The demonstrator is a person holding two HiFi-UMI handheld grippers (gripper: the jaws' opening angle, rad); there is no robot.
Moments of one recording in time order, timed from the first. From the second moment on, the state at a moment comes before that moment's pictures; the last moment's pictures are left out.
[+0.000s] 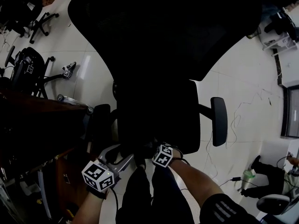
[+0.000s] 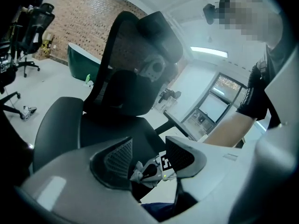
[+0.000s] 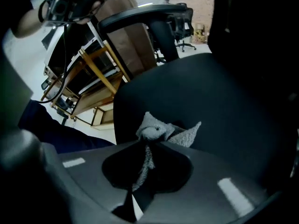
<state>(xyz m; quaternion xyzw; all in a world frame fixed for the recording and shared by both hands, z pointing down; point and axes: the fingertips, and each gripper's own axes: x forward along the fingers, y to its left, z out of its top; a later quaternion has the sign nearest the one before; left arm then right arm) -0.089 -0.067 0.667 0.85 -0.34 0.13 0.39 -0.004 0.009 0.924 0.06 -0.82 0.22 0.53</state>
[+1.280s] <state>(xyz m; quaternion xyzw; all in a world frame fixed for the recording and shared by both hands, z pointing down) -0.014 -0.042 0.507 0.87 -0.34 0.10 0.34 0.109 -0.039 0.625 0.26 -0.88 0.28 0.27</state>
